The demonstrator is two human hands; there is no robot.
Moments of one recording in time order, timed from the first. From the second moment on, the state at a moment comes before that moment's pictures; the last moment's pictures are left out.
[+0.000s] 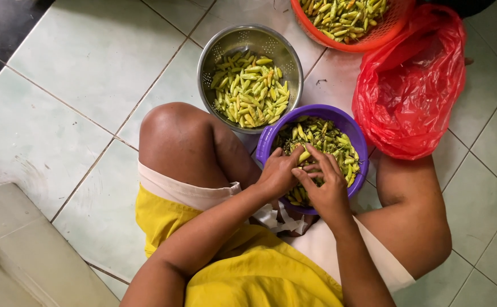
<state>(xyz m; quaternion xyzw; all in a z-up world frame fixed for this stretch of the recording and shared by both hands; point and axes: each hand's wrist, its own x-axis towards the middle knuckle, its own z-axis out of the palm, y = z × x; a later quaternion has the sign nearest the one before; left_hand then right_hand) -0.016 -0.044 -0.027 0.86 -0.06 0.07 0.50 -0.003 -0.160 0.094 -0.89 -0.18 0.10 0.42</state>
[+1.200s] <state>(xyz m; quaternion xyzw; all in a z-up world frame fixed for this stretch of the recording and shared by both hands) -0.002 -0.020 -0.022 0.81 -0.01 0.01 0.59 0.059 -0.211 0.048 -0.94 -0.22 0.13 0.22</state>
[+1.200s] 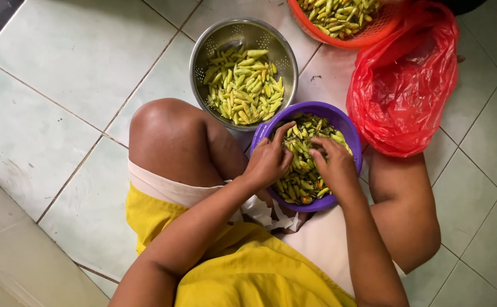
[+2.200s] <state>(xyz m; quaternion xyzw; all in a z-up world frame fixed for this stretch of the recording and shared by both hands) 0.000 -0.010 -0.014 0.85 -0.05 0.01 0.53 0.029 -0.208 0.030 -0.96 -0.20 0.12 0.15</state>
